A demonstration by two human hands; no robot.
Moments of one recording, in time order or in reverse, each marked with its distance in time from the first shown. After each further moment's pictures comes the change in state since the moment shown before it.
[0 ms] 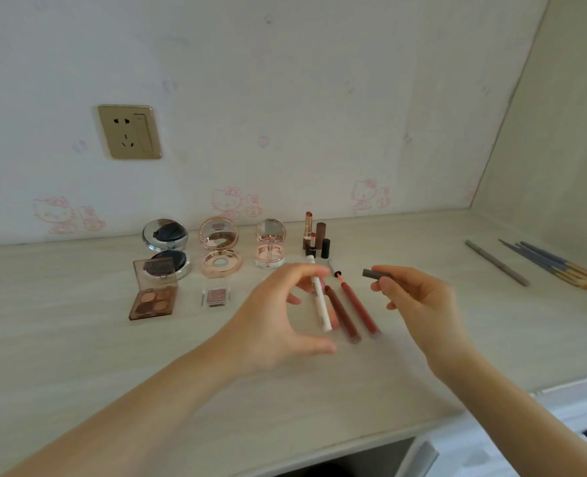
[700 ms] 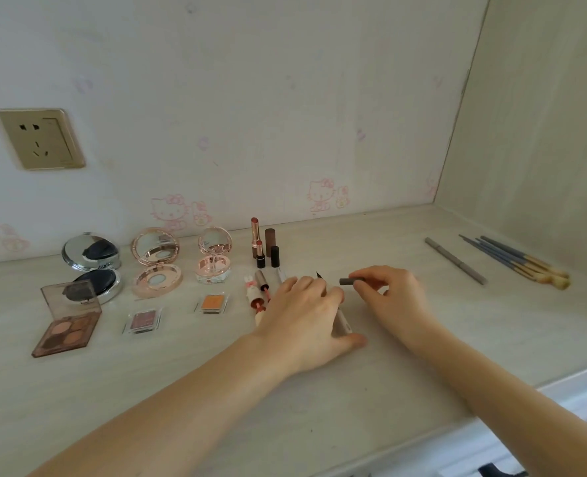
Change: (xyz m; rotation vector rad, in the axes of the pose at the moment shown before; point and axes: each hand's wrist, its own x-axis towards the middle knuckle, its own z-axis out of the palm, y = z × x) left_hand 0.085 0.009 0.106 0.836 -0.196 0.039; right_hand 0.062 0.050 -0.049 -0.527 -0.045 -0.070
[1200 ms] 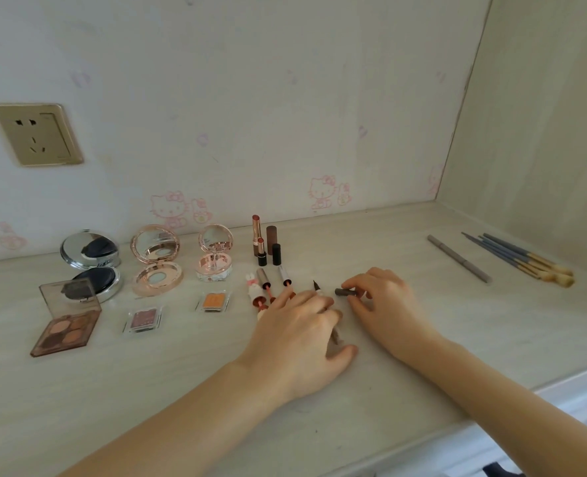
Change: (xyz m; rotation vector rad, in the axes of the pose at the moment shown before) left_hand -0.029 -0.002 0.003 -0.063 0.058 0.024; right_hand -0.009 0.004 0.010 -0.325 -0.054 -0.253
